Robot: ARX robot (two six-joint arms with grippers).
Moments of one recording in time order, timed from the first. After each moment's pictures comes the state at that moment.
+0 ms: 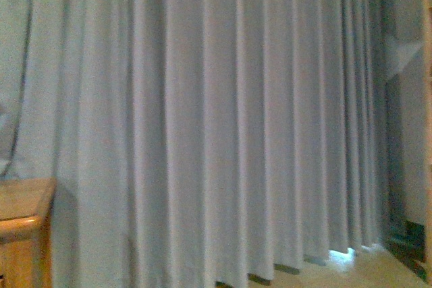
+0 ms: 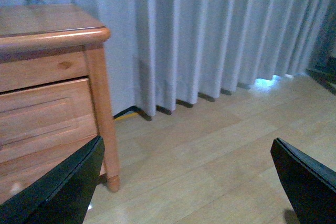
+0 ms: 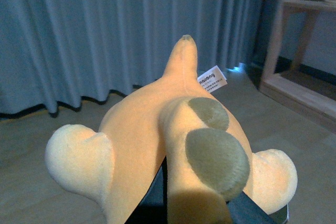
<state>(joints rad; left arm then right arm) 0.00 0.00 0.01 0.00 0.00 -0.01 0.00 0.01 0.01 0.00 0.00 0.00</state>
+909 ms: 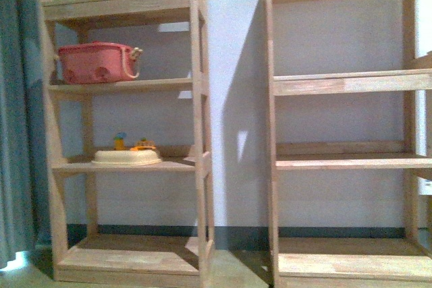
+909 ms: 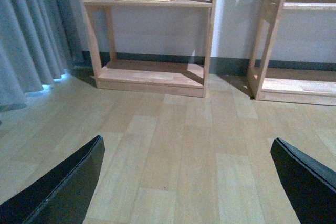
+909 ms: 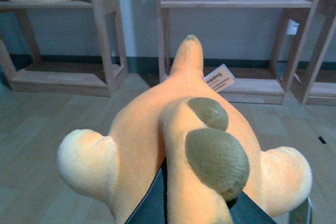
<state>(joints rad) 0.00 0.00 0.01 0.00 0.01 -0.01 0.00 0.01 0.01 0.00 0.01 0.00</state>
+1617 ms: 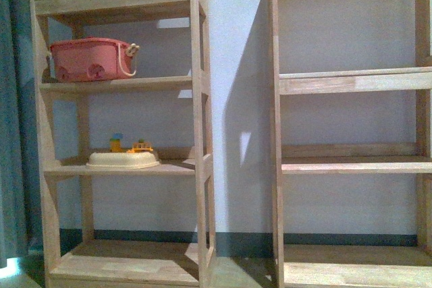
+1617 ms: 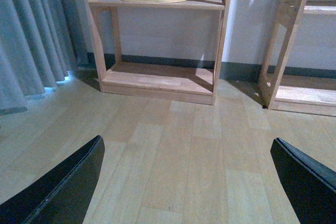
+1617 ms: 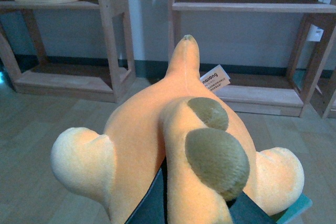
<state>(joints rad) 0.00 0.00 0.01 0.00 0.00 0.00 0.00 0.01 0.01 0.00 0.00 0.00</state>
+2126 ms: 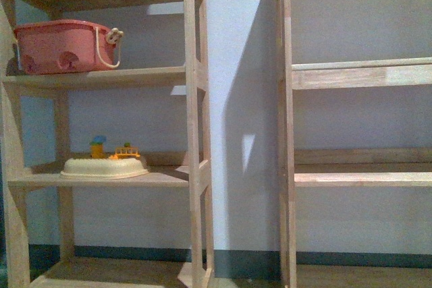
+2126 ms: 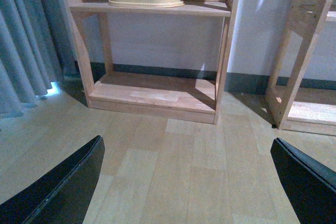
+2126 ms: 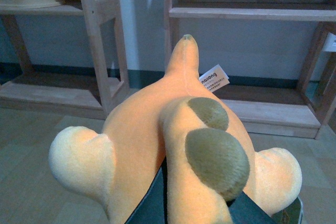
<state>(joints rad) 0.00 0.00 0.01 0.00 0.00 0.00 0.00 0.01 0.01 0.00 0.00 0.00</state>
